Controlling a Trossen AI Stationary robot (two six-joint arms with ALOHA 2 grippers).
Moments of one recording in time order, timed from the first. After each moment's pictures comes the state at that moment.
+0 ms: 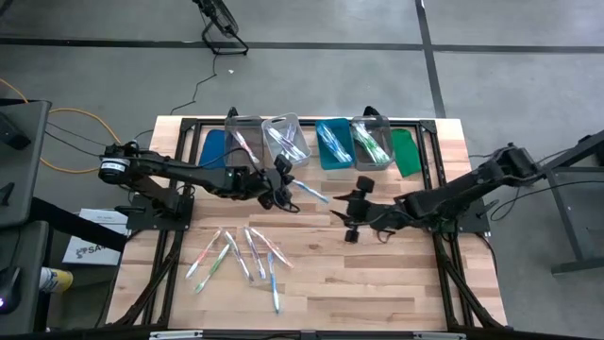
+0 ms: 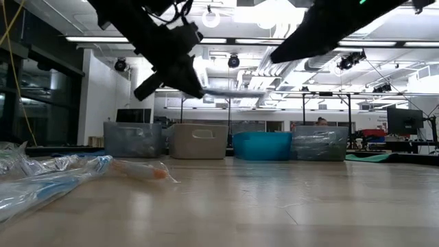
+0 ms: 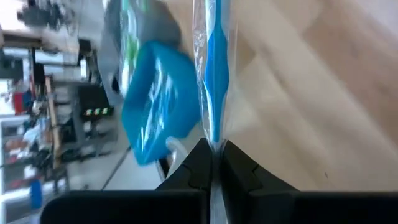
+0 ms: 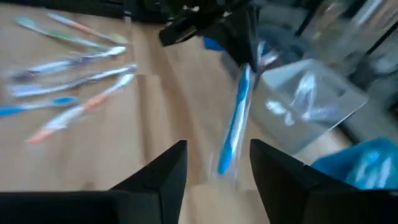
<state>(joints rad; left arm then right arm) 0.01 1.46 0.91 -0.09 -0.47 1.01 0.32 1.32 0.72 0.07 0.62 0.10</state>
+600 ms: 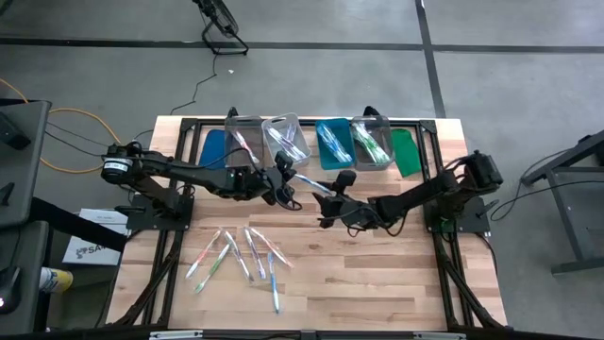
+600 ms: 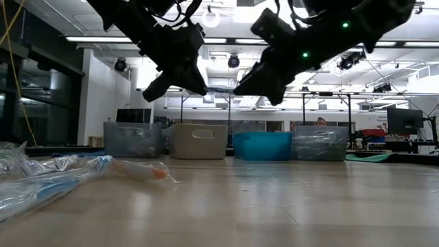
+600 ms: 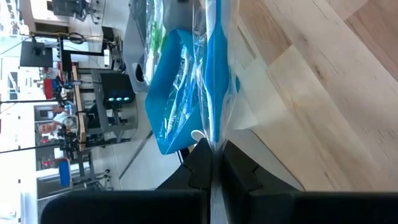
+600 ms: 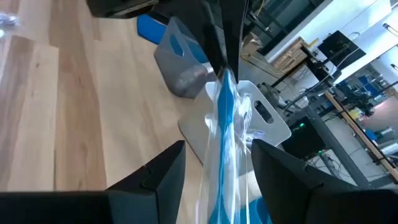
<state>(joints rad) 0.01 1.49 0.91 0.00 -0.56 1.04 0.20 1.68 0.76 0.52 0.82 -0.35</state>
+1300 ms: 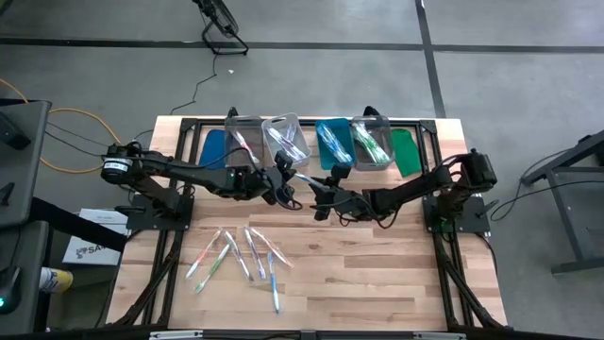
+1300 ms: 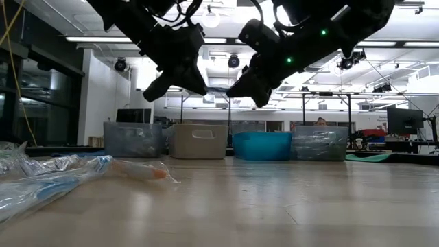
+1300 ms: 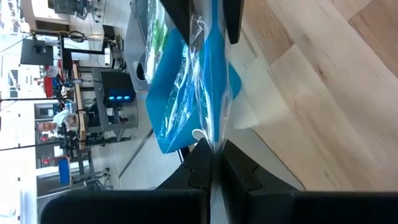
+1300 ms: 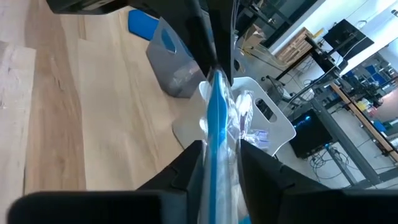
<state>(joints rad) 0.01 1.49 0.91 0.00 -0.56 1.04 0.12 1.72 0.82 0.50 0.75 -0.34</state>
